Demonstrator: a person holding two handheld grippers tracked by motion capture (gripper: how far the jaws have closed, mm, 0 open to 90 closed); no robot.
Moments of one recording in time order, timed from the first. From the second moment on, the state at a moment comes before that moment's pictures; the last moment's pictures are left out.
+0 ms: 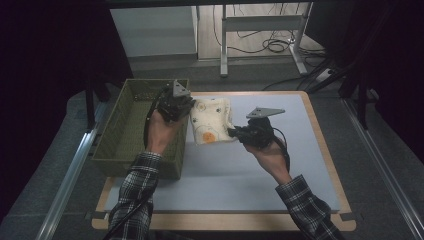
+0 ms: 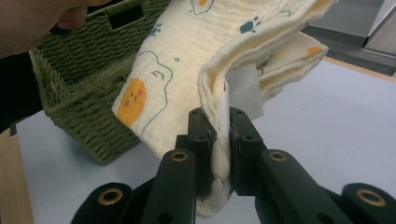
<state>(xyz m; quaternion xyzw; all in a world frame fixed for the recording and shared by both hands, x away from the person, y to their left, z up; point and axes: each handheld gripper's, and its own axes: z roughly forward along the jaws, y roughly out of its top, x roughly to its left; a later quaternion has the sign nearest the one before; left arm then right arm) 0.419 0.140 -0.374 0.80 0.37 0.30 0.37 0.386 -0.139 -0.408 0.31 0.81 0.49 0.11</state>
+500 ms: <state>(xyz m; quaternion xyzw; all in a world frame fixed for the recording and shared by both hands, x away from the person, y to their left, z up) 0.415 0.186 -0.354 0.78 0.39 0.34 0.35 0.398 -0.081 -0.394 0.29 0.81 0.50 0.11</state>
